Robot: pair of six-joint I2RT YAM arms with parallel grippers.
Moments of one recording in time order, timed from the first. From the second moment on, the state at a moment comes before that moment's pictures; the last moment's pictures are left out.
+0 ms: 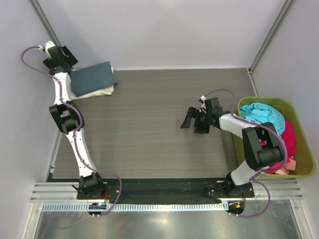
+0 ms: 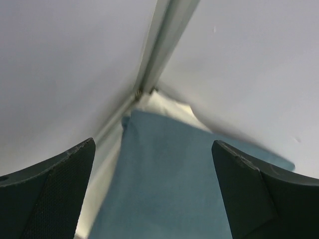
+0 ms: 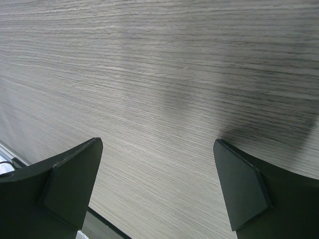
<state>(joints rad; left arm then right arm) 0.33 2.56 2.57 -0.37 -0.16 -0.32 0.26 1.60 0.84 -0.21 -0.40 0.50</state>
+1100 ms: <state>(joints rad) 0.42 2.19 1.71 -0.14 0.17 -0.52 0.26 1.50 0.84 -0.21 -0.41 0.50</state>
